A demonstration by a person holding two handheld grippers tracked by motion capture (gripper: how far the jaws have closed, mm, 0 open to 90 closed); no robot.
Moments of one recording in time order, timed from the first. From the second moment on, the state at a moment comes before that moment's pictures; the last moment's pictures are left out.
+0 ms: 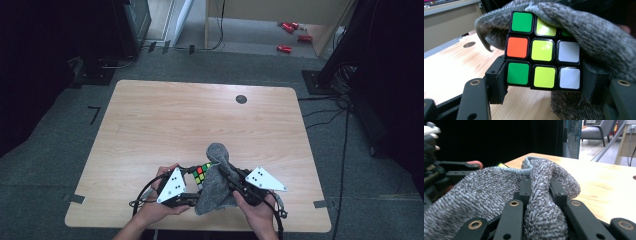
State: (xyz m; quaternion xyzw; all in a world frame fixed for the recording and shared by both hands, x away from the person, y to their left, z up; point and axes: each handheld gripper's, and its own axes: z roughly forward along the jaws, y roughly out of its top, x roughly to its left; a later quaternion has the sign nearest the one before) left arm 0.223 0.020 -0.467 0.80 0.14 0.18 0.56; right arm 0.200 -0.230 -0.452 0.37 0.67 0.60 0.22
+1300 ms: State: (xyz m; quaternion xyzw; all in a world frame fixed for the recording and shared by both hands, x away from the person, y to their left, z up) left arm 0.225 0.033 -0.457 0.75 0.15 0.13 0.63; right arm 0.207 -0.233 -0.462 0.41 0.65 0.62 0.17
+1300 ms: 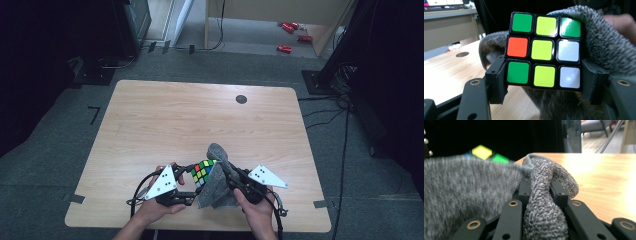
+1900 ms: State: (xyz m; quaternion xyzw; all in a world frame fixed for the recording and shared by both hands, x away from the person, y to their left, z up) left arm 0.228 0.035 -0.456 0.75 0.16 0.11 0.64; right arm 0.208 -0.237 -0.463 0.42 0.62 0.65 0.12
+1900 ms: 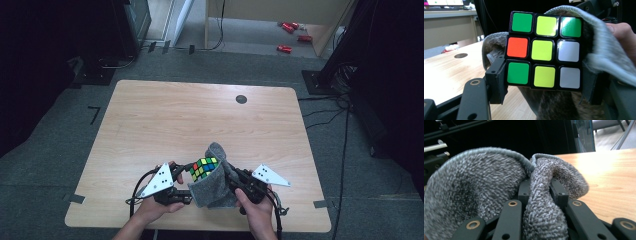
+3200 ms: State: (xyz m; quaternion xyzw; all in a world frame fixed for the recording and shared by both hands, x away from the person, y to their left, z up) left arm 0.252 0.056 -0.453 0.74 0.27 0.06 0.61; right arm 0.211 -0.227 -0.478 0.25 0.70 0.57 0.34
